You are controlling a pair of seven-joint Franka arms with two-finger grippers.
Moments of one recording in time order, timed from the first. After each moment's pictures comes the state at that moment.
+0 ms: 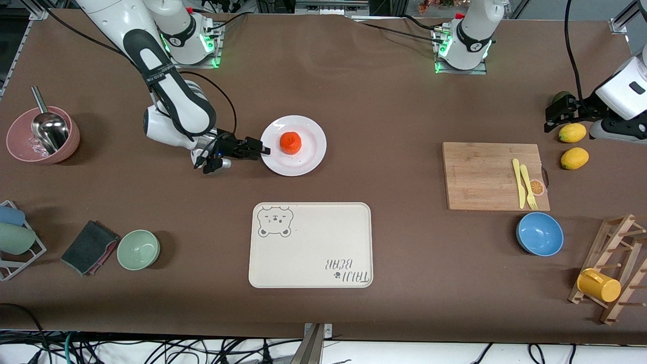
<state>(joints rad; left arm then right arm) -0.08 -0.03 0.08 -1.71 0.02 1.67 0.15 0.03 0.41 0.38 -2.30 1.36 2.51 -0.83</state>
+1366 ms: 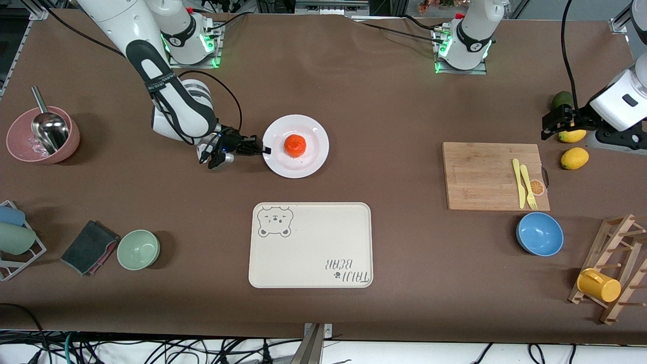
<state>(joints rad) -0.08 0.00 0.08 -1.71 0.02 1.69 0.15 0.02 0.45 0.40 -2.33 1.51 2.52 -1.00</state>
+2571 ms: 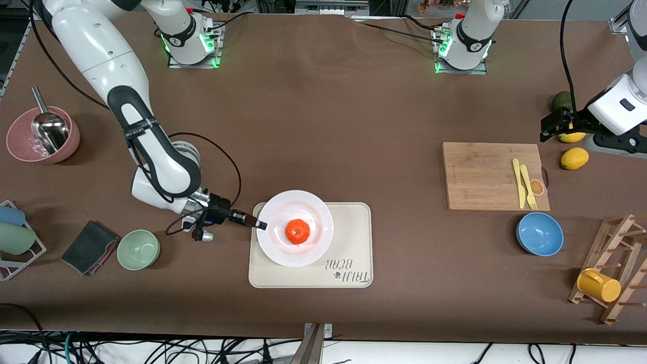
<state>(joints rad) -0.08 0.01 0.08 -1.71 0.02 1.69 0.15 -0.01 0.85 0.39 -1.58 1.19 2.53 -0.49</state>
